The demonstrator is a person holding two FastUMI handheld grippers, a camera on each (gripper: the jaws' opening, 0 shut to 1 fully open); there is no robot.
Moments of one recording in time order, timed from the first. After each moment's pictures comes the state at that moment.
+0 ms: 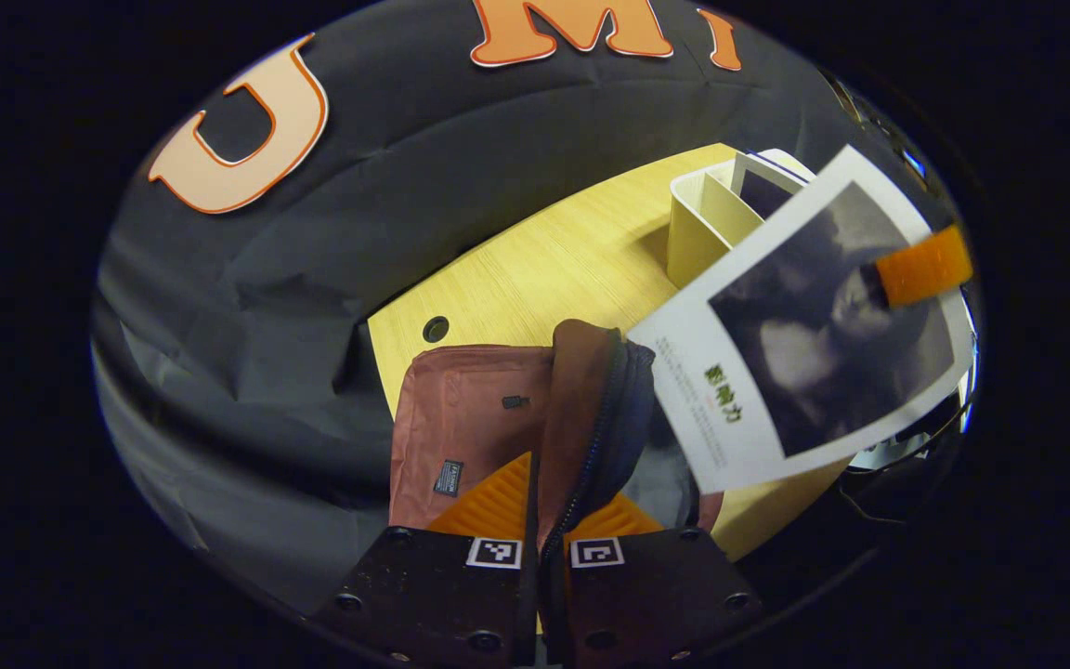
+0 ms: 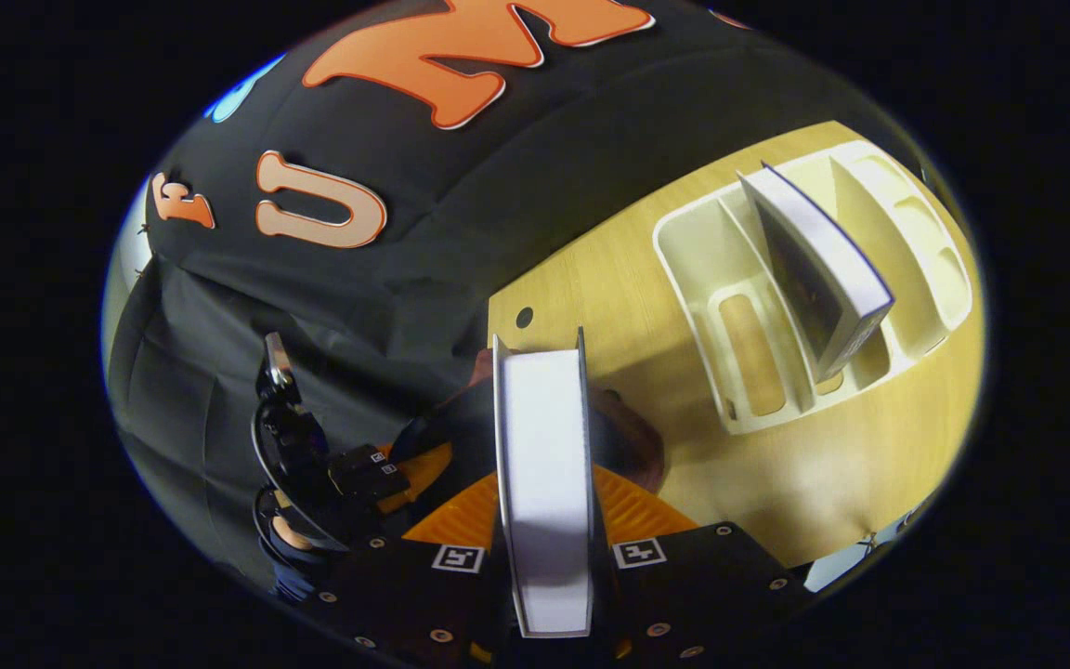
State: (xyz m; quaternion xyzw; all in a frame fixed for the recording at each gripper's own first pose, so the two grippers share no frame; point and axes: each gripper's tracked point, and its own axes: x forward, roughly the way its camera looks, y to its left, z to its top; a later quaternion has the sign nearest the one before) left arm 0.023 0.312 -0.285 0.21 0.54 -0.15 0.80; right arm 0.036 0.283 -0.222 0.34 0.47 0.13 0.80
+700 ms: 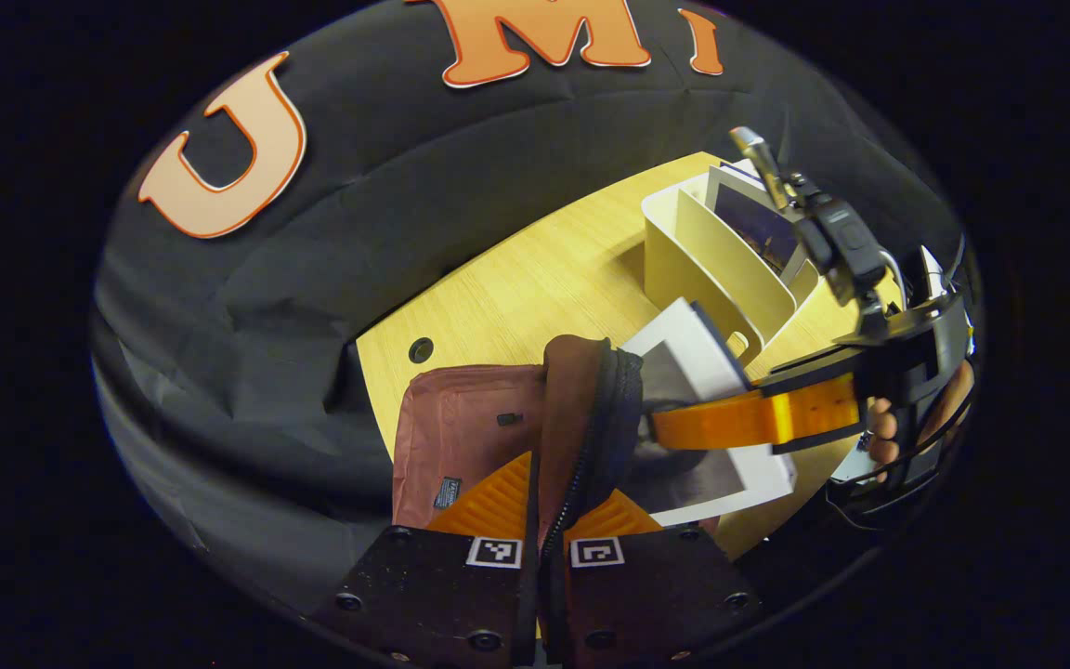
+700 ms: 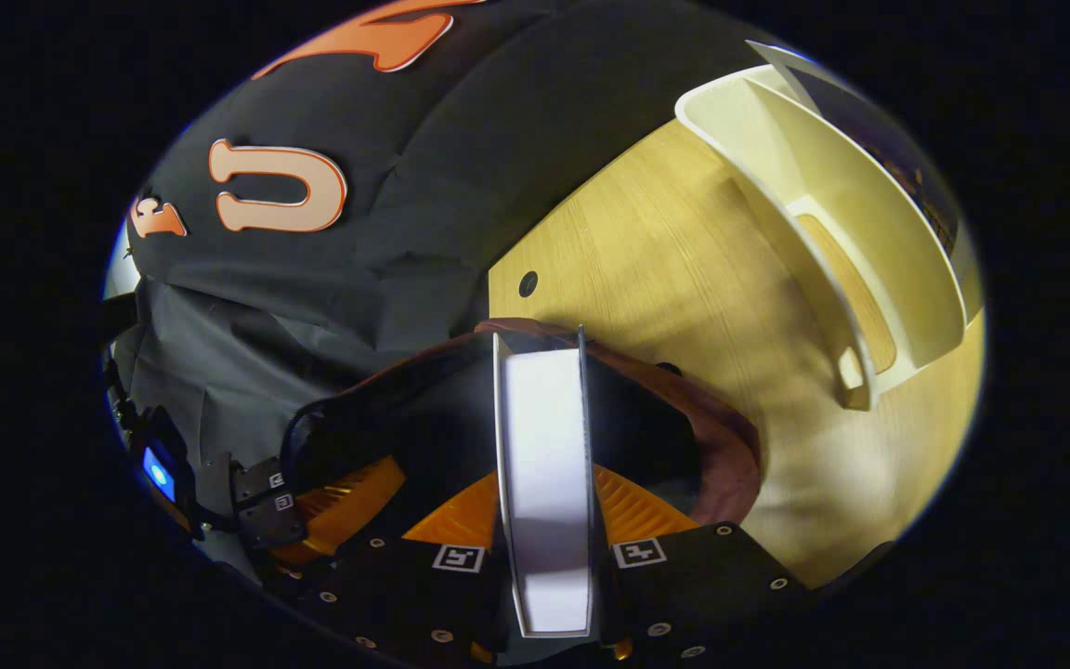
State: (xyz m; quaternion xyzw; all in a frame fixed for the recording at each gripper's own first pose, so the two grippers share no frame) left arm 0.024 0.280 -0.273 0.22 0.51 -0.17 0.81; right arm 0.081 0.369 -0.321 0.39 0.48 0.14 0.77
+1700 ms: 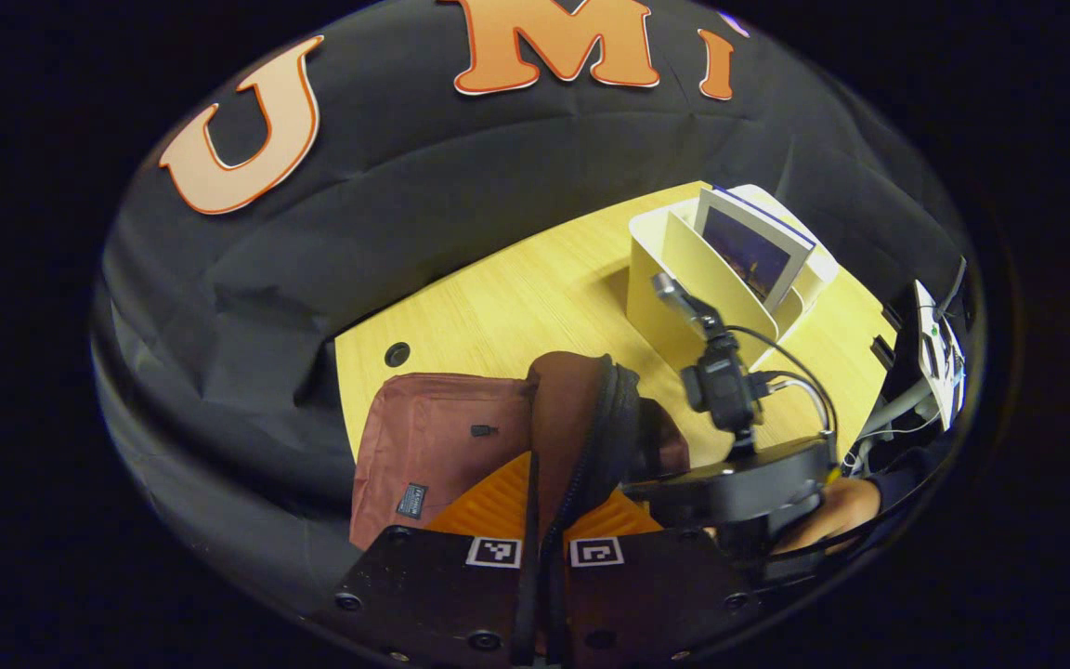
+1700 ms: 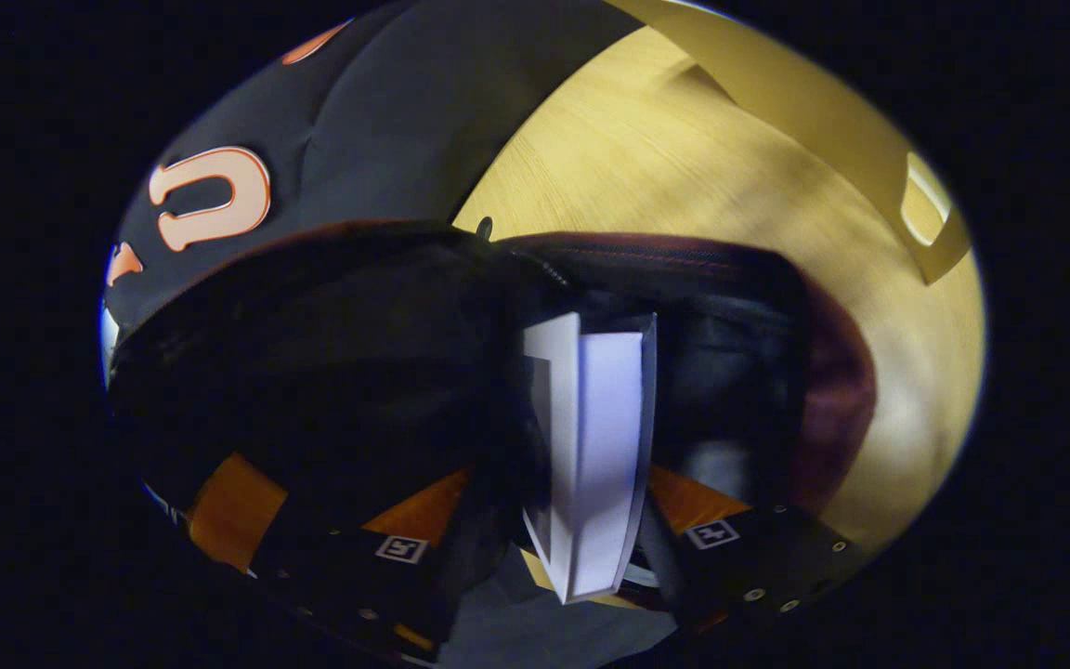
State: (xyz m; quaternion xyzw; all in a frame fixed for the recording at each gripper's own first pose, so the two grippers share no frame) left arm 0.016 0.268 -0.290 0.15 0.49 -0.17 0.84; right arm 0.064 0.418 -0.392 0.42 0.51 0.11 0.74
